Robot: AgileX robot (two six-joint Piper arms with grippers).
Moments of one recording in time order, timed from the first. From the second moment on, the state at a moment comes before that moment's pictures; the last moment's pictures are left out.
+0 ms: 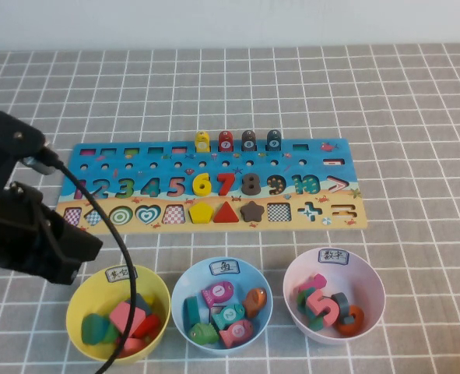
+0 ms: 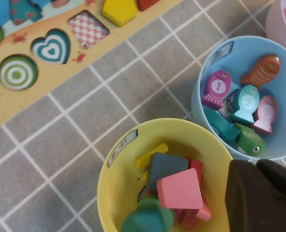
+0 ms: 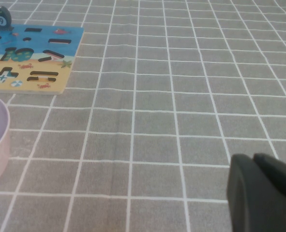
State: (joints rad) right arm 0.02 -0.01 0.03 0.06 0.37 -0.05; left arm -0.11 1.18 -0.89 -0.59 0.98 0.81
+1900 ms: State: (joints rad) right arm 0.02 -0.01 0.03 0.06 0.37 -0.05; left arm -0.51 2.02 -1.73 -0.11 1.22 1.20
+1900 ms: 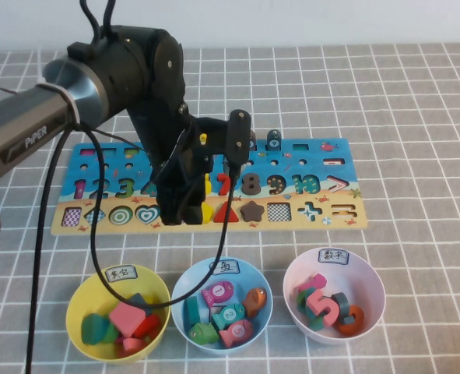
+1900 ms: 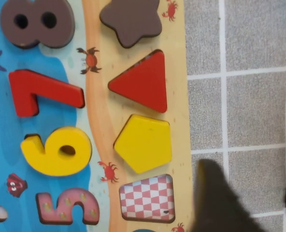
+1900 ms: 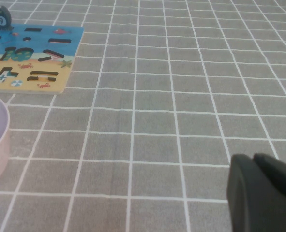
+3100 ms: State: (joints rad) right arm 0.02 -0.01 0.03 0.06 0.37 -0.05; left arm -0.48 2.10 -1.73 -0.16 1.10 1.24
